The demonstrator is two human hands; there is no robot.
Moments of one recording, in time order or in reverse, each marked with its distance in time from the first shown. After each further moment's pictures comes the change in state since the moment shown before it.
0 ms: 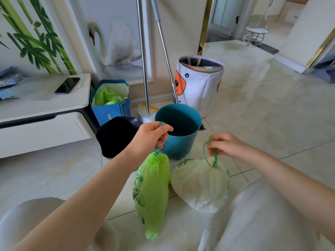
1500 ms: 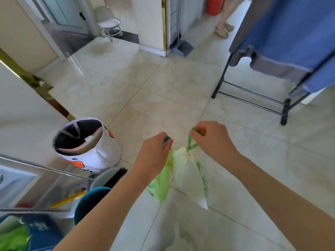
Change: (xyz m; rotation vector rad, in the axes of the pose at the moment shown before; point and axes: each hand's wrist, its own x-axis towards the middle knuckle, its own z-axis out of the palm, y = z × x) left_hand 0.161 0.372 0.398 0.809 -0.643 0.377; right_hand -0.172 -0.168 -0.442 -0.066 0.933 0.377
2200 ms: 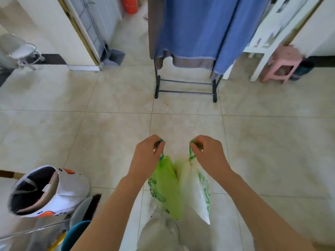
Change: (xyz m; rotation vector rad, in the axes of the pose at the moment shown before) left_hand 0.016 0.249 0.049 -0.021 -0.265 0.238; right_hand -0.103 0.085 -0.228 0.021 0.266 0.289
